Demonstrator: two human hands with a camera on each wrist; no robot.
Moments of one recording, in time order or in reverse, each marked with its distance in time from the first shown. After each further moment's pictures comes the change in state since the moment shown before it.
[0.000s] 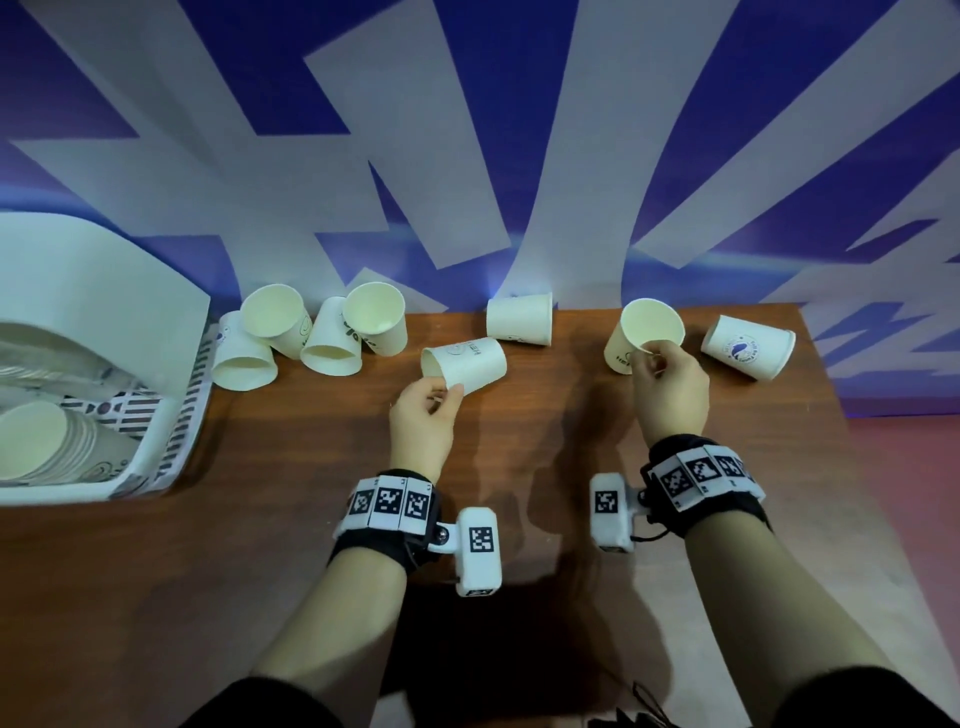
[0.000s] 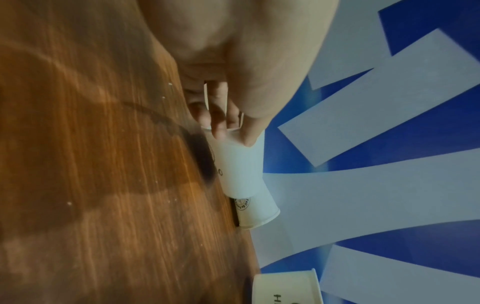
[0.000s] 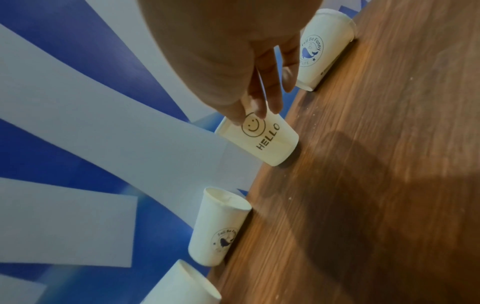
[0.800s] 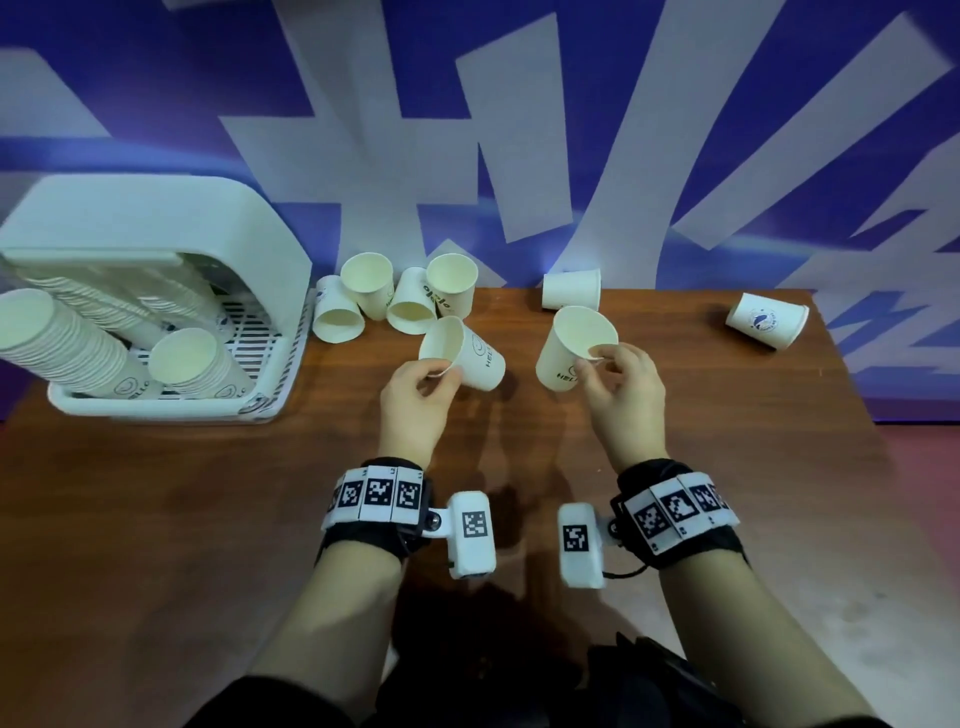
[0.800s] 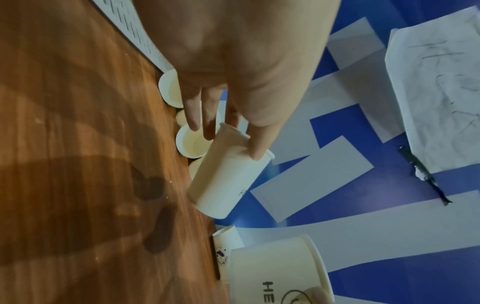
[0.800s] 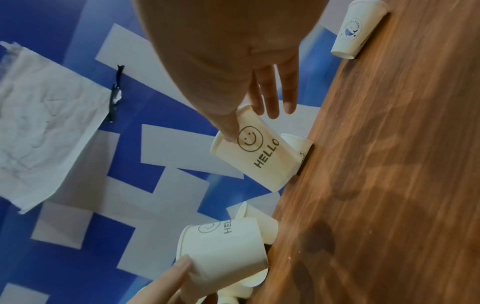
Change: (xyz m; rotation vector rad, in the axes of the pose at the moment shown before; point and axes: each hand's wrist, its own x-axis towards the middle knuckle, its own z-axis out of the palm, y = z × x) left_hand -0.066 -0.006 -0.116 -0.076 0.073 0.122; right_hand -0.159 -0.069 -0.003 0.210 -0.073 -0.280
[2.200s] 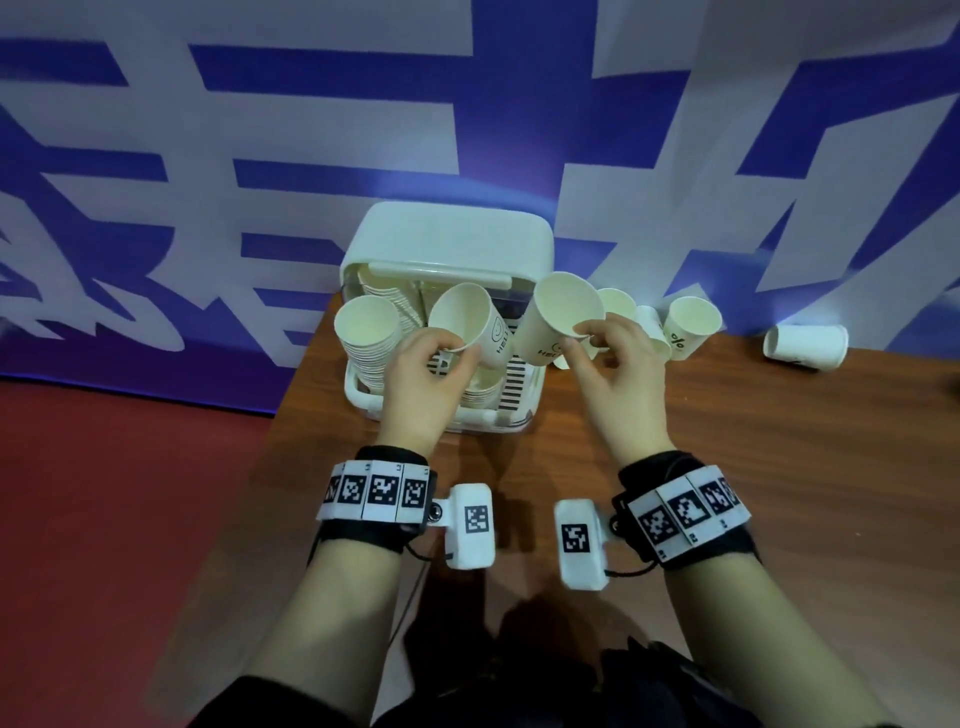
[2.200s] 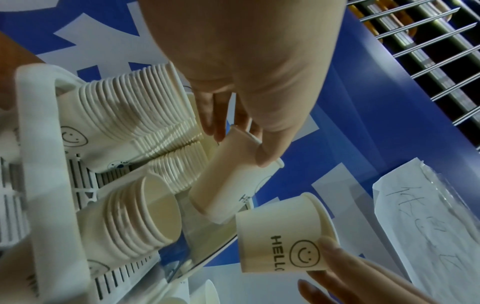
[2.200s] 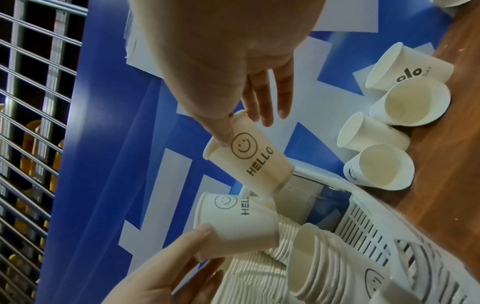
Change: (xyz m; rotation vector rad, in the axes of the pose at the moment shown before) left_hand 0.075 -0.038 -0.305 0.088 0.147 0.329; right_hand -0.076 -0.249 0.208 0.205 -0.073 -0.289
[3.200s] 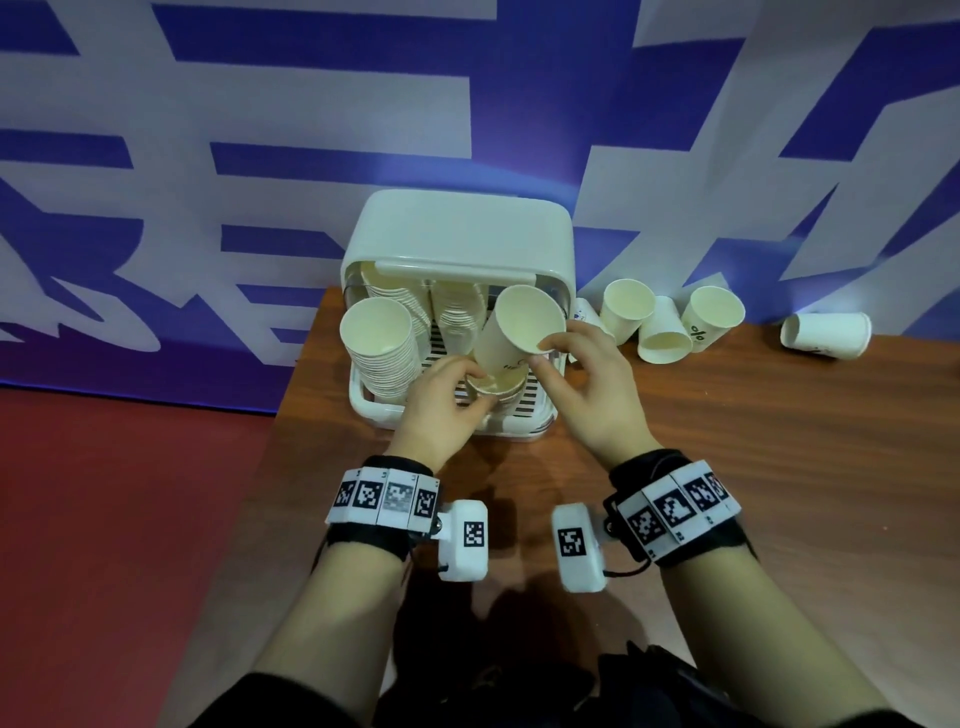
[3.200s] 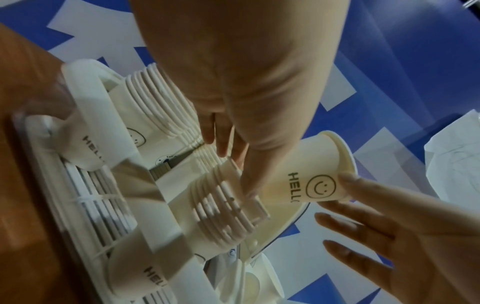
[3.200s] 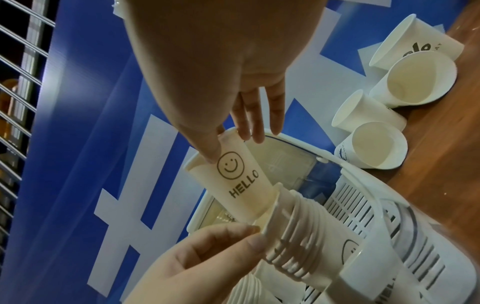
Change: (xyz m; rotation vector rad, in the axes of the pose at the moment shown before) left_hand 0.016 -0.055 0.003 0.191 -0.325 0.003; right_hand 0.004 -0.001 0.052 -0.084 -0.194 -0.093
